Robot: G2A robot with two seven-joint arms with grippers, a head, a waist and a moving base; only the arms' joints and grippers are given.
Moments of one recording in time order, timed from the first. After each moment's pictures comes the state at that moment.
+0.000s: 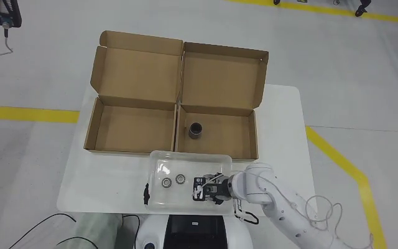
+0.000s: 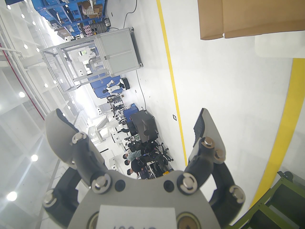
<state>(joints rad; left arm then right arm) 0.11 -0.38 -0.87 -1.29 2.37 -0.77 0.65 -1.22 -1.16 0.79 -1.79 -1.14 -0.79 1.02</state>
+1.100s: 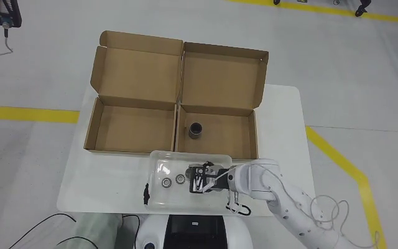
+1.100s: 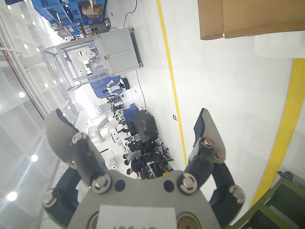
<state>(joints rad) 0.11 -0.38 -0.87 -1.29 2.37 -0.77 0.65 -1.21 -1.13 0.84 -1.85 -1.24 -0.77 0.55</state>
